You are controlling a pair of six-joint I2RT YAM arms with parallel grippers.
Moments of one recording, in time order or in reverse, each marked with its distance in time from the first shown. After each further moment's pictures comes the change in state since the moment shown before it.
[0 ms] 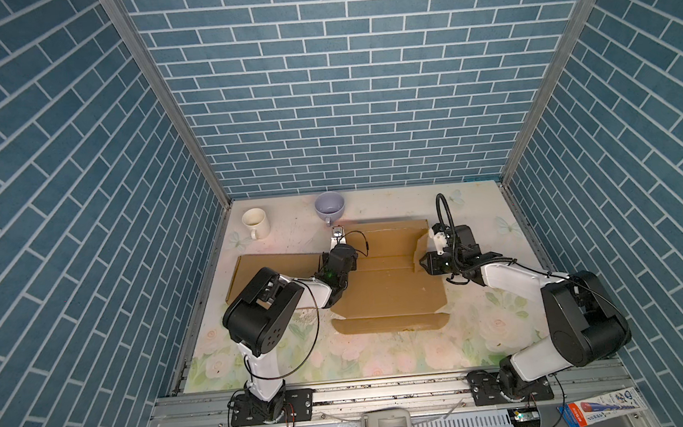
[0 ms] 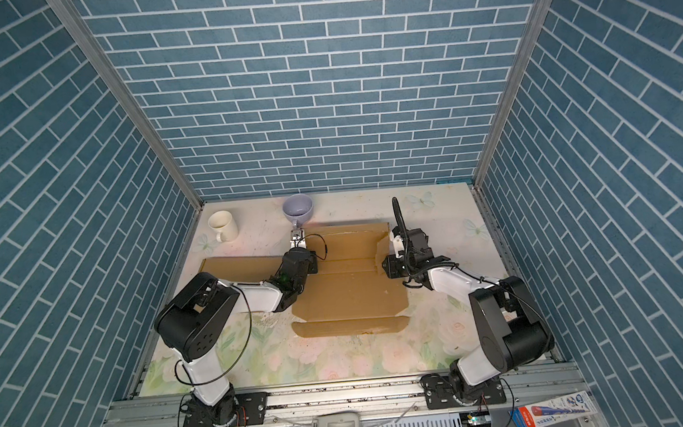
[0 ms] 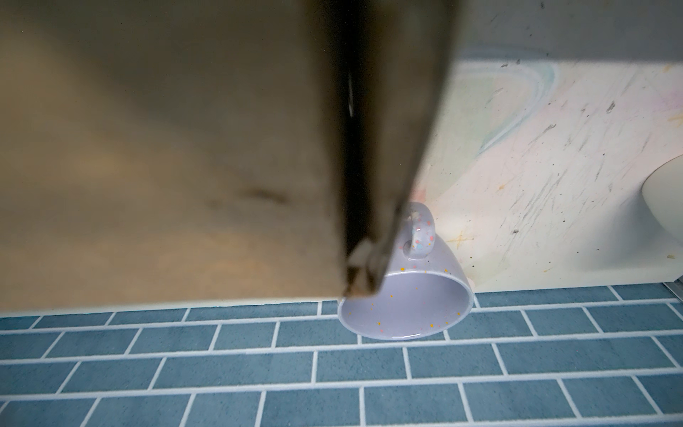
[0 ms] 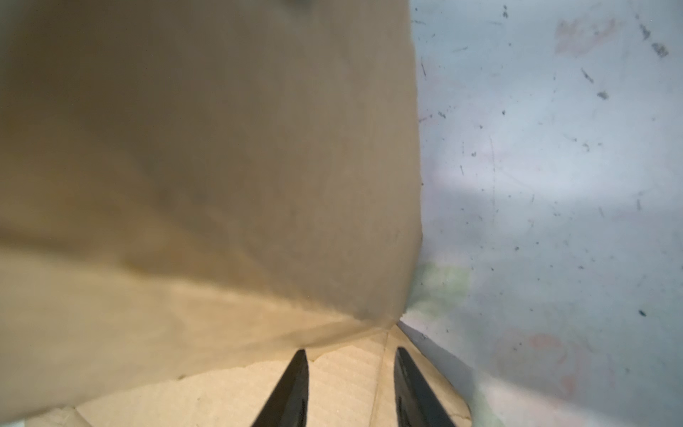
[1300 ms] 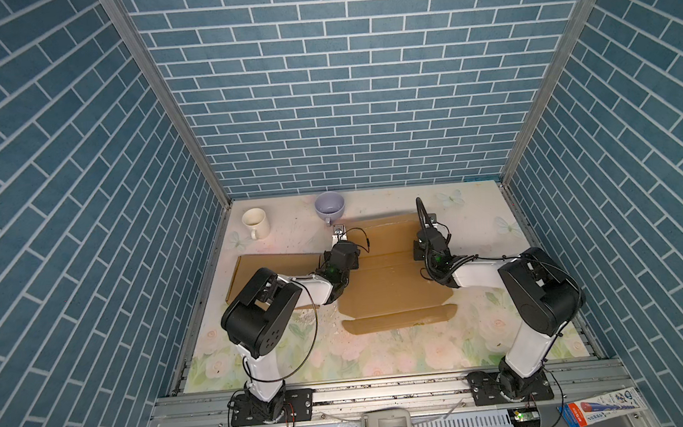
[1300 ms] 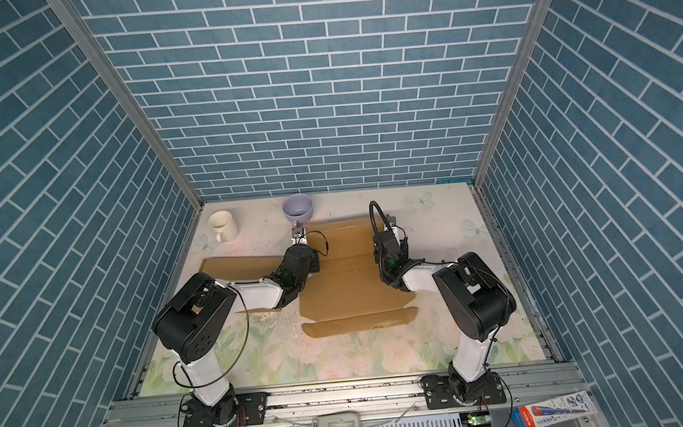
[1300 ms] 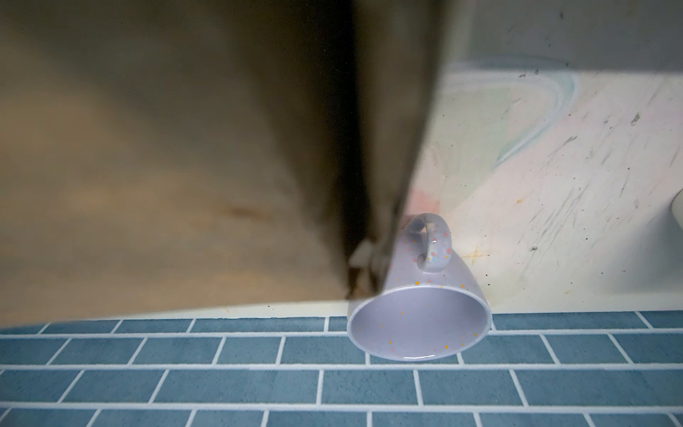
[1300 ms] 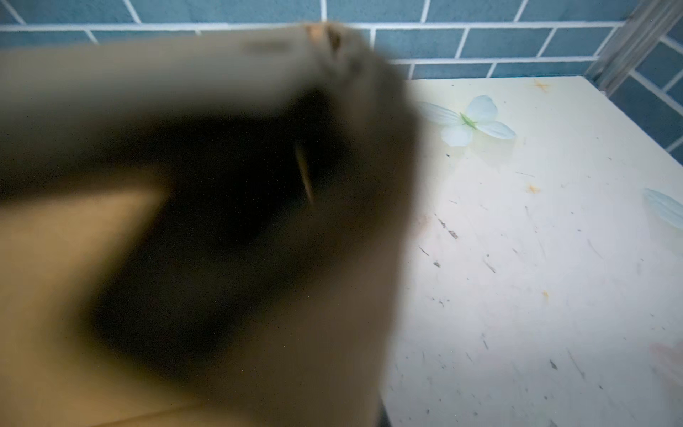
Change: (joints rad) left arm -0.011 -0.016 0.054 -0.129 0.034 -0.068; right arm 0.174 0.253 0.064 0.433 0.732 0.035
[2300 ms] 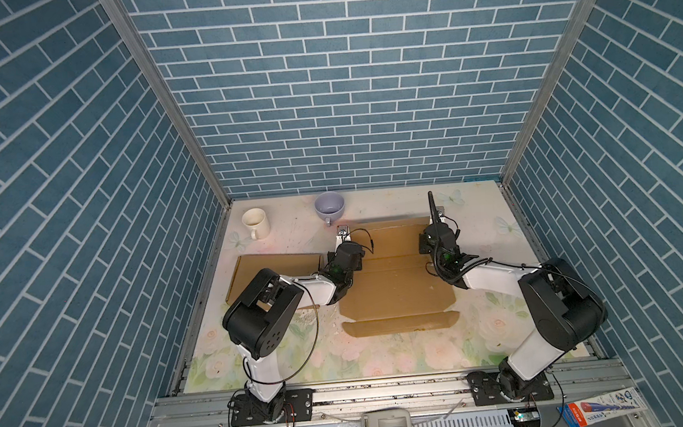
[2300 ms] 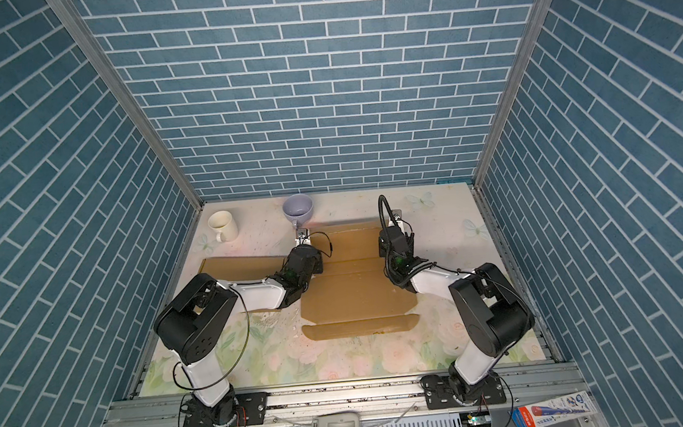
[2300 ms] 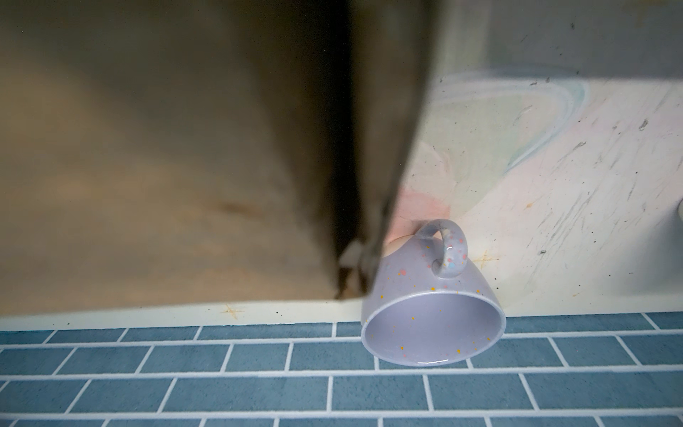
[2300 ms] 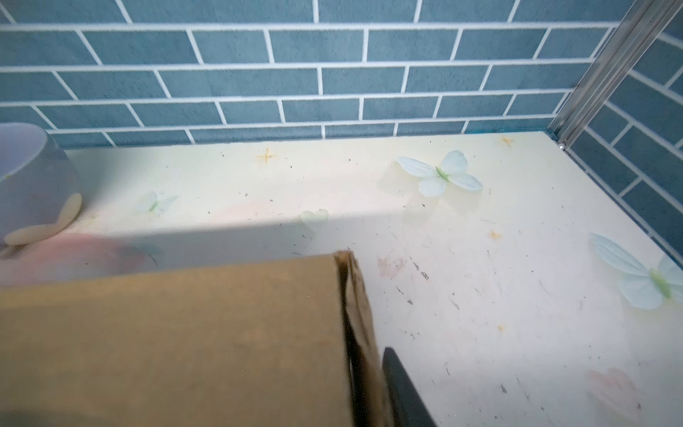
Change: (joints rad) left arm -0.027 0.001 0.015 -0.035 -0.030 -0.010; right arm -0.020 -0.138 -0.025 0.019 -0.015 -0.077
